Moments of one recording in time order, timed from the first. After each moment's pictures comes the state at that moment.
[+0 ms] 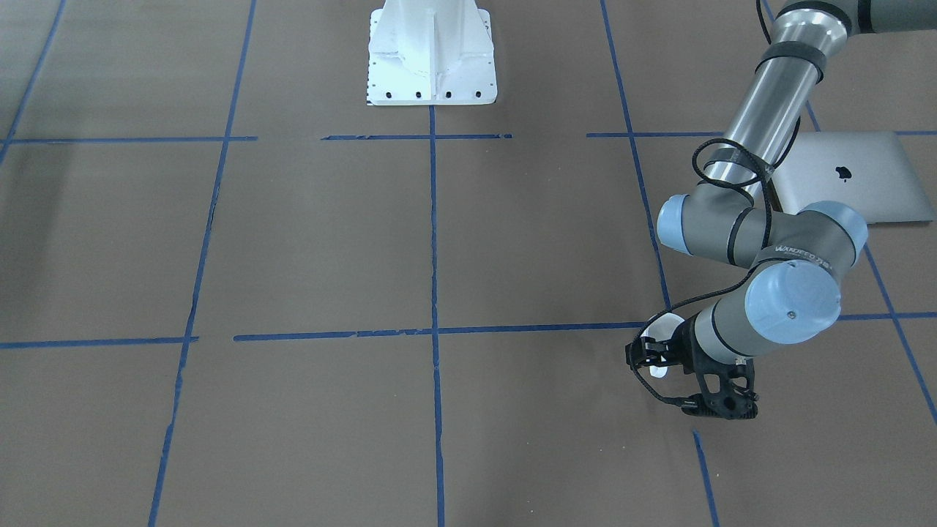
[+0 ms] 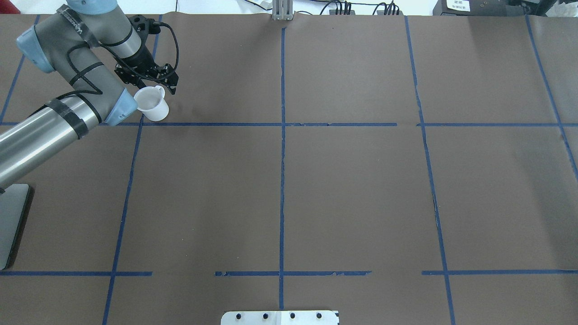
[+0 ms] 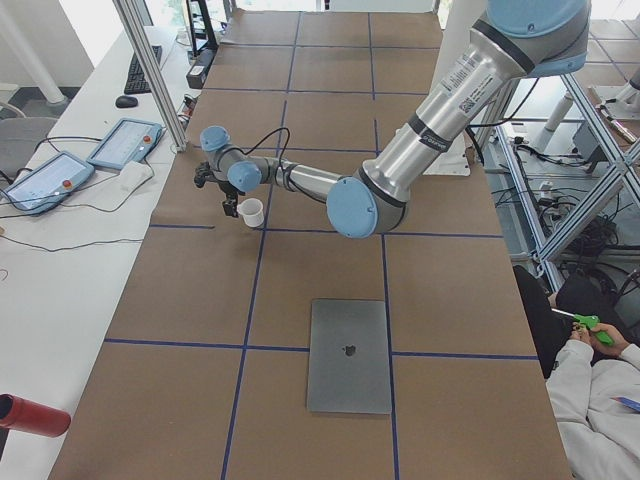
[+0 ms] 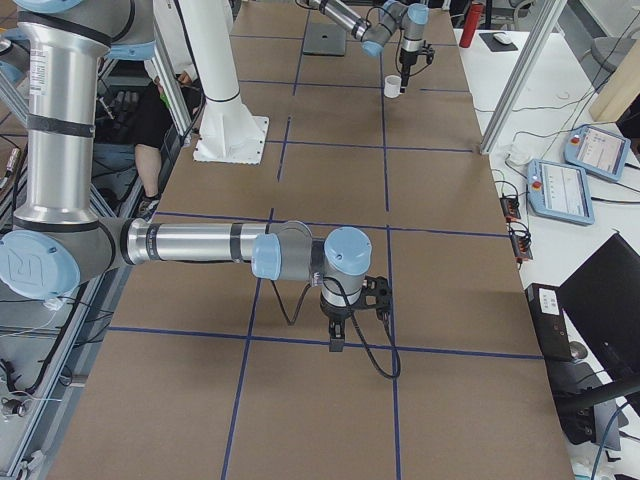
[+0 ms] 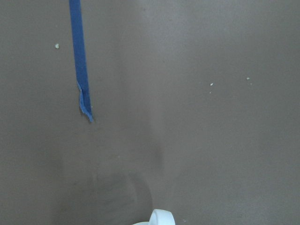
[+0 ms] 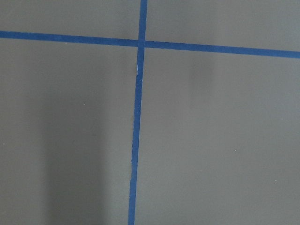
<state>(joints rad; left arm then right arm) -0.96 -2.31 -1.02 -1.97 -2.26 -0.70 1.54 -1.71 1.75 -1.64 2.28 -0.04</state>
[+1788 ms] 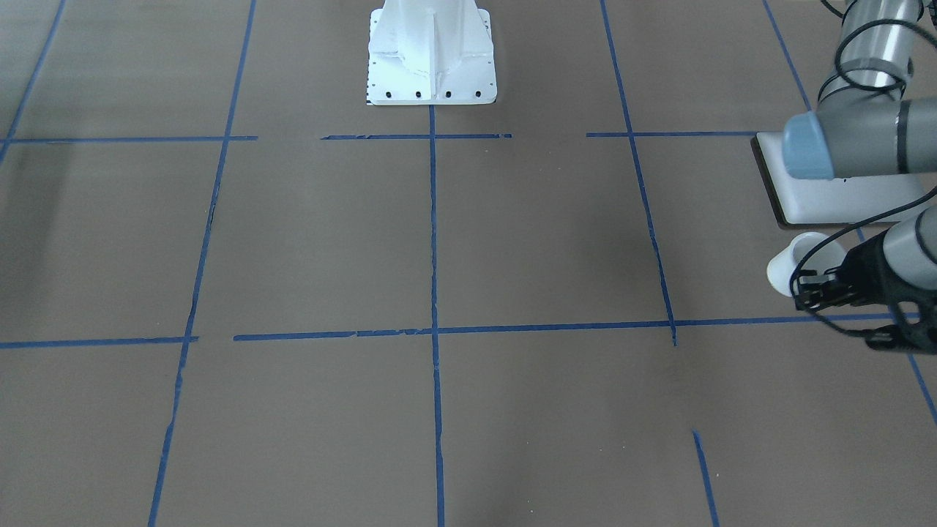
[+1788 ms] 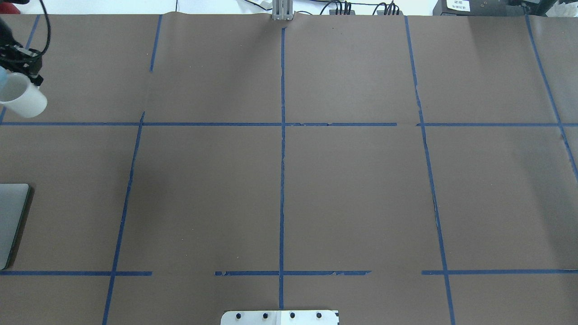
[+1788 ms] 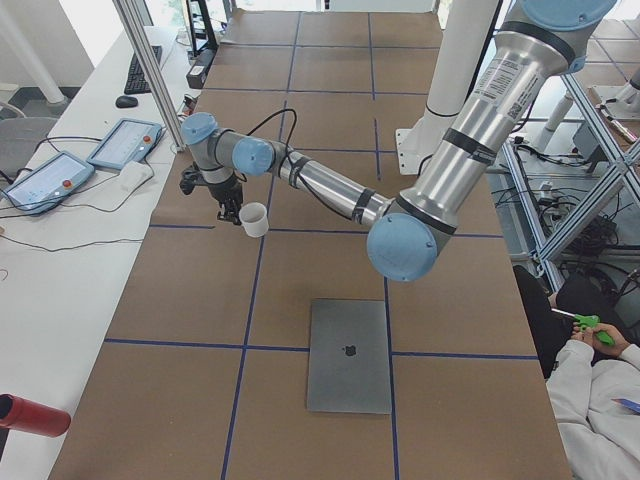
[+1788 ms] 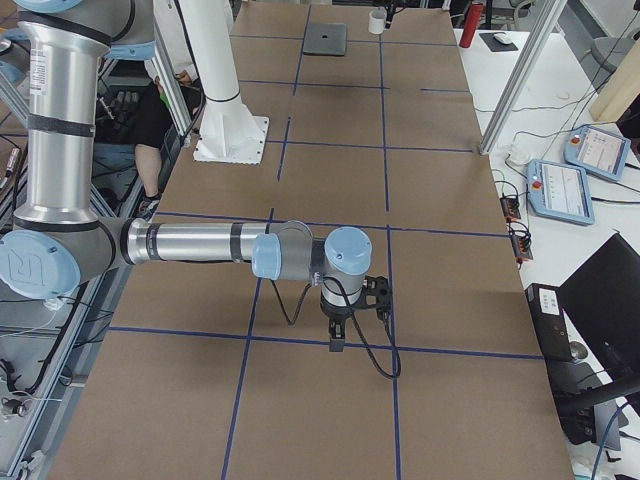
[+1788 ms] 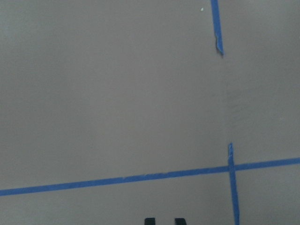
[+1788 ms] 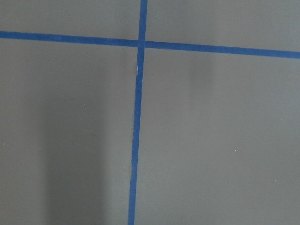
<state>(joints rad) -1.26 -1.90 -1.66 -1.35 -2.31 -0.17 1.54 -1.71 1.75 -1.64 2.28 -0.04</state>
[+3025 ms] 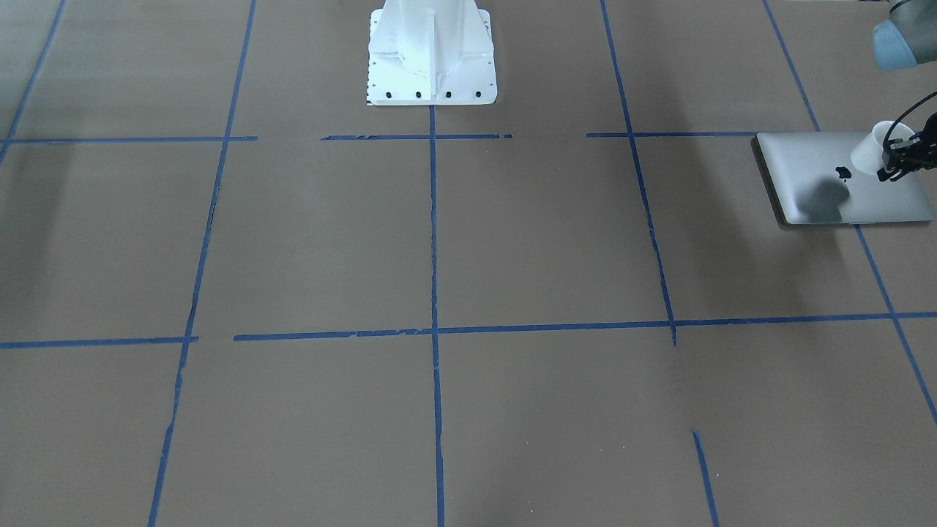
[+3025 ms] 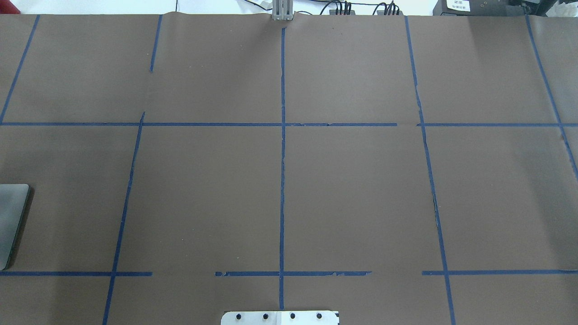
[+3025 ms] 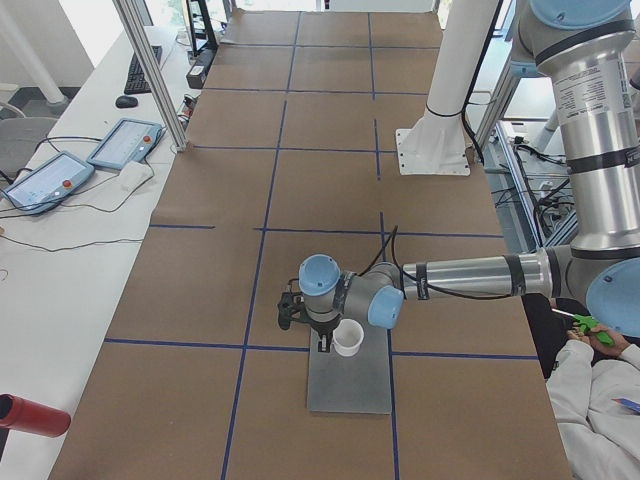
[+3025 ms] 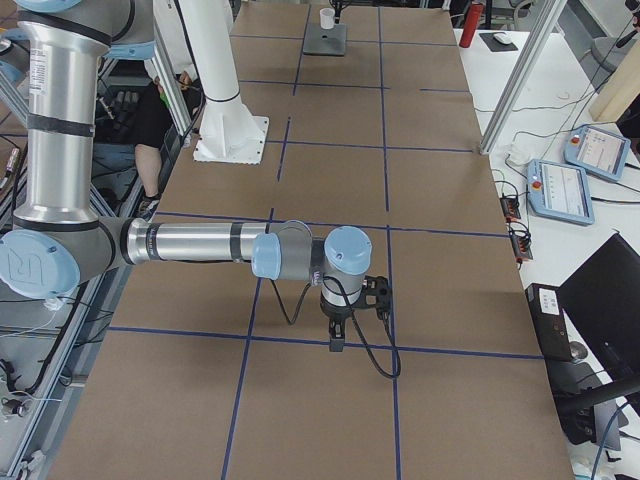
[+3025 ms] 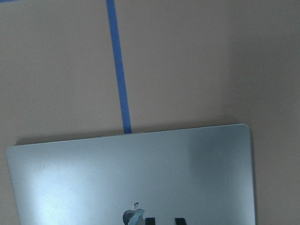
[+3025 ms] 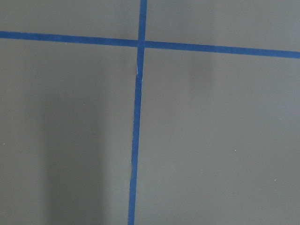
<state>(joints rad) -1.28 -1.31 -1.62 -2.01 -2.31 -0.33 1.54 -1.71 1.75 -1.64 2.28 -0.04</state>
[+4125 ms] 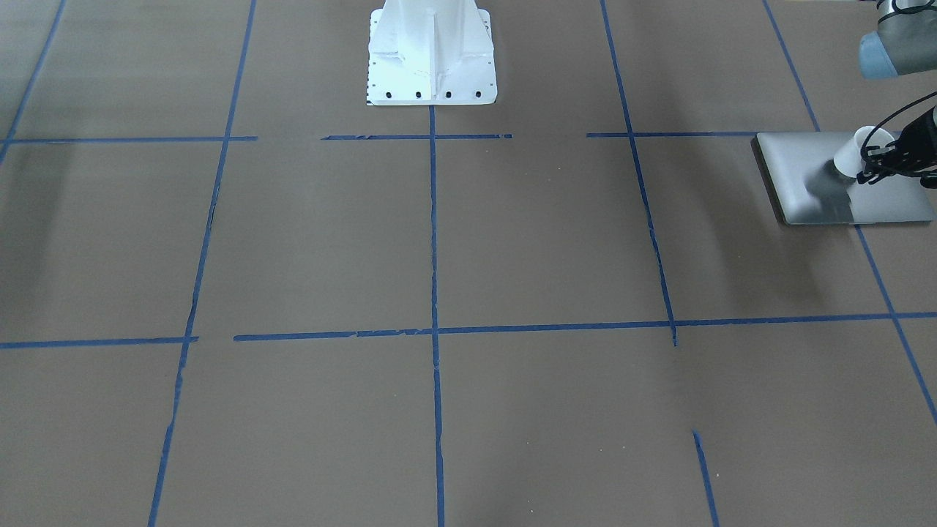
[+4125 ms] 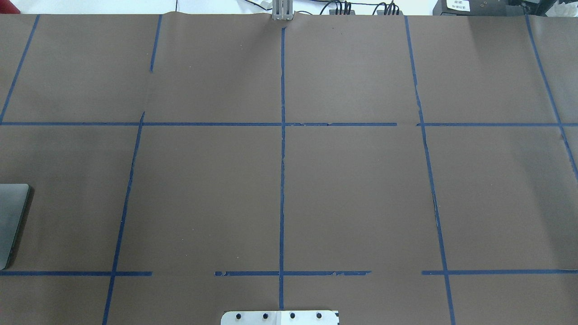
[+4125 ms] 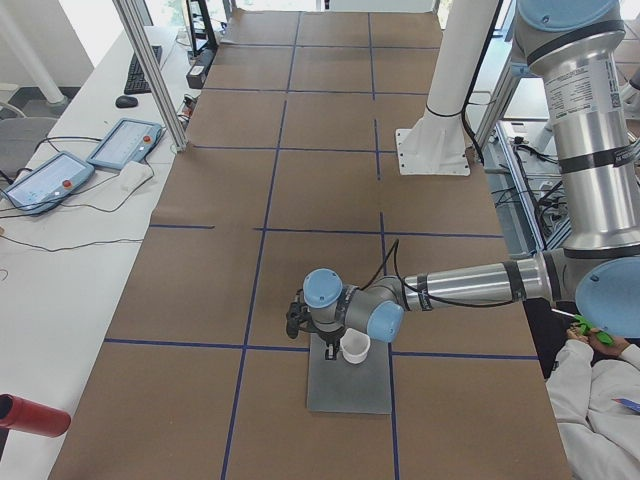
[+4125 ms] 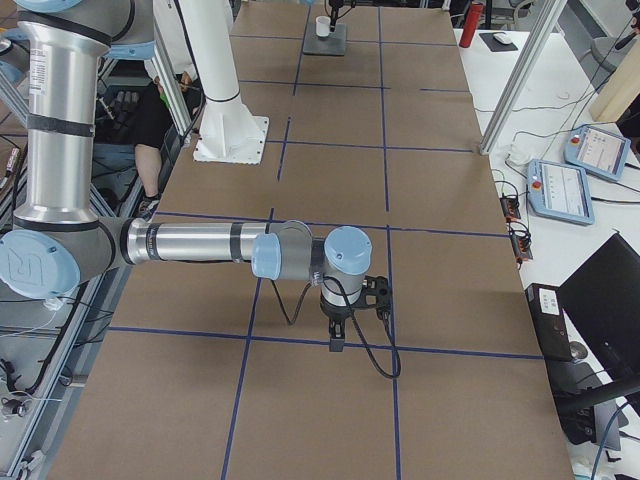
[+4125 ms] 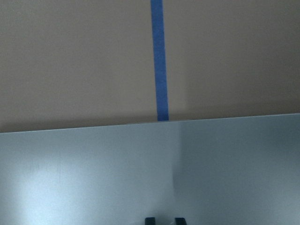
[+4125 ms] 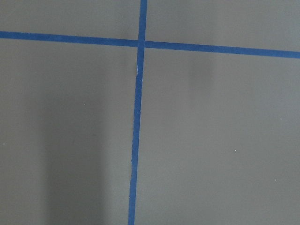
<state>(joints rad) -1.20 -1.31 -1.56 -2.07 -2.32 -0.35 1.54 -1.71 1.75 -1.64 2.28 -0.04</state>
